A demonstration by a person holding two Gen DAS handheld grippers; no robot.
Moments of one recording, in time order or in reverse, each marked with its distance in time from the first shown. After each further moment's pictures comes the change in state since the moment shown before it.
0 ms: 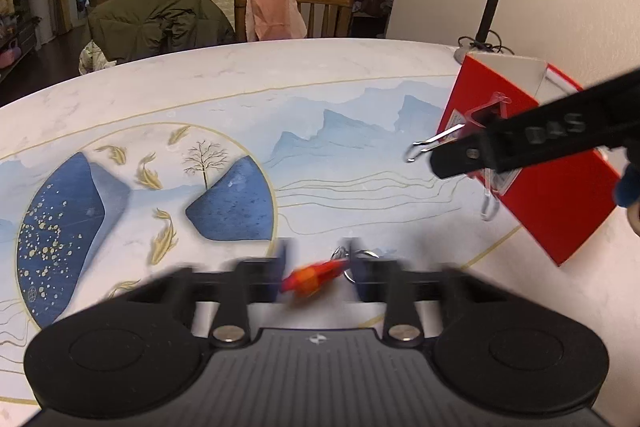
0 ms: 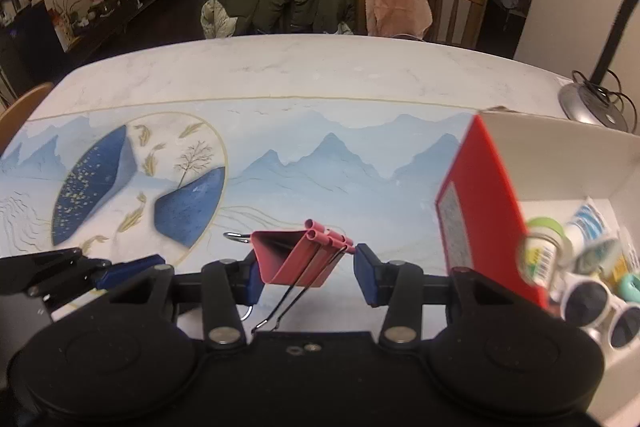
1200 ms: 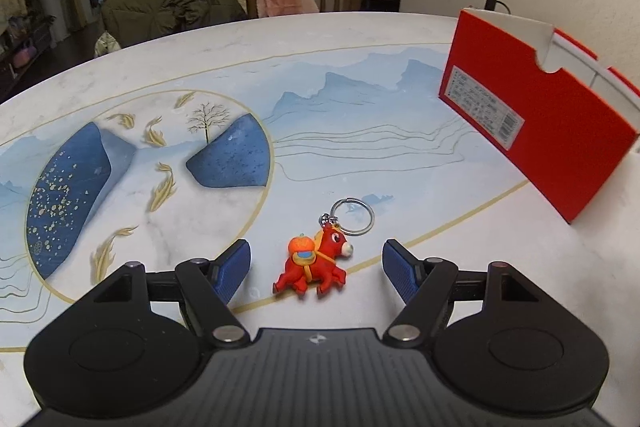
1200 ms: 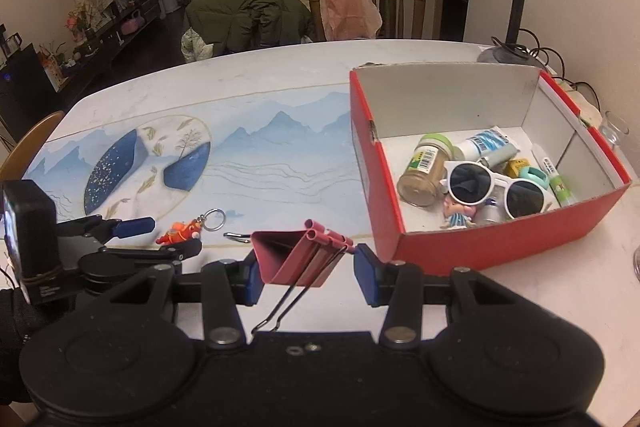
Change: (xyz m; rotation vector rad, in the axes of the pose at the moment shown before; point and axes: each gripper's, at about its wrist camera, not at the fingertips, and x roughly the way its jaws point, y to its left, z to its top) left arm 0.001 -0.023 -0.032 0.020 0.040 0.090; right arm -0.109 -0.043 -0.080 0.115 -0.054 -0.023
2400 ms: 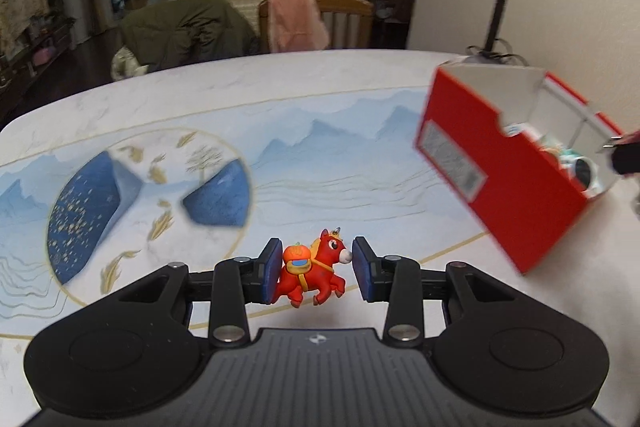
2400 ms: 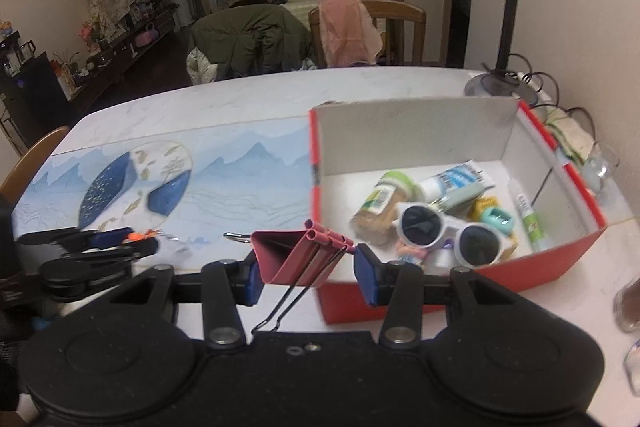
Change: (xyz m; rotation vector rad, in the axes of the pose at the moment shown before) left arm -0.051 -0.037 0.032 -0.047 -0.063 0.024; right arm -0.015 -0.066 0.028 -0.031 -0.064 0.045
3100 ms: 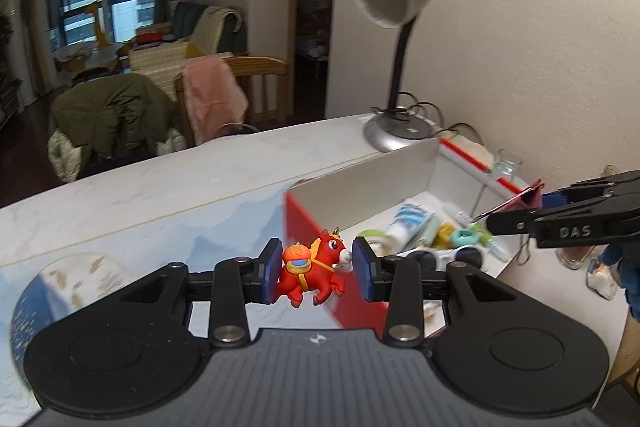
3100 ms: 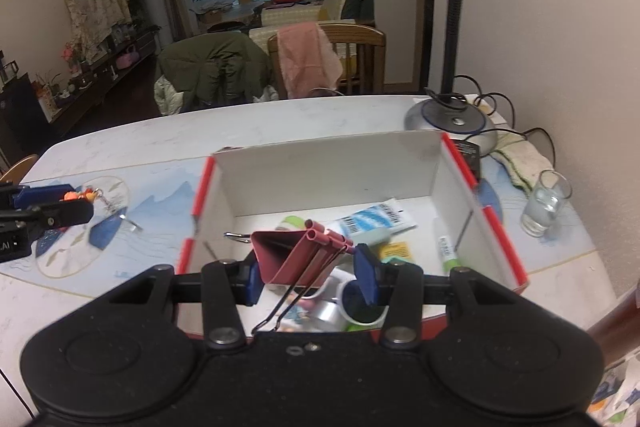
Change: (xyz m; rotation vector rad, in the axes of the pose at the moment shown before) left arm -0.027 -0.120 0.094 0.131 -0.109 -0.139; right arm 0.000 -0.098 0.023 0.008 -0.066 -0.056
